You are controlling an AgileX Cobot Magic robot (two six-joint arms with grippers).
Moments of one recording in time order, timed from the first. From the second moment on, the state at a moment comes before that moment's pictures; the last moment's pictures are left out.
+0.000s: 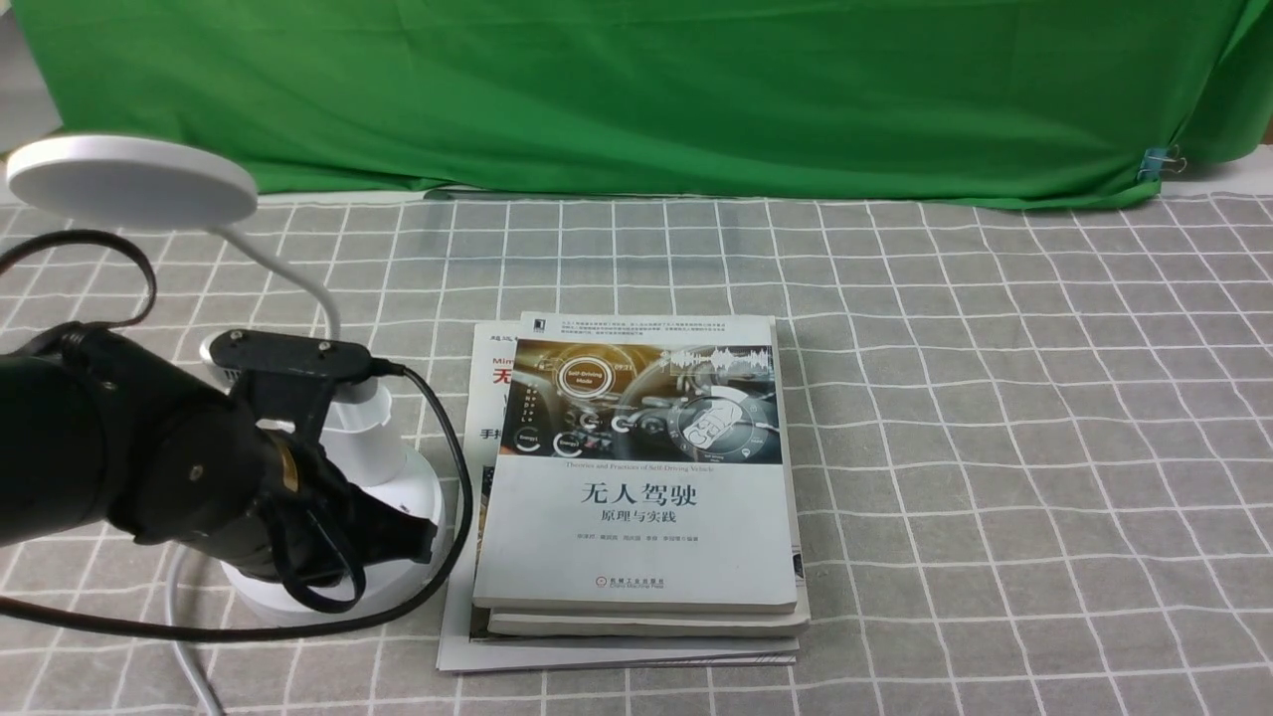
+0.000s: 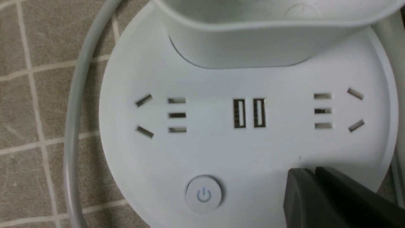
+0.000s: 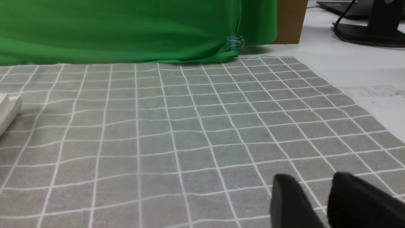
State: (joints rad) right arm -0.12 0.00 0.01 -0.16 0.23 0.11; left arm -0.33 1.53 -0.75 0.14 0.46 -0.26
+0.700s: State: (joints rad) right arm -0.12 0.00 0.01 -0.16 0.23 0.11; left arm -0.33 1.56 -0.74 0.08 0.46 -0.16
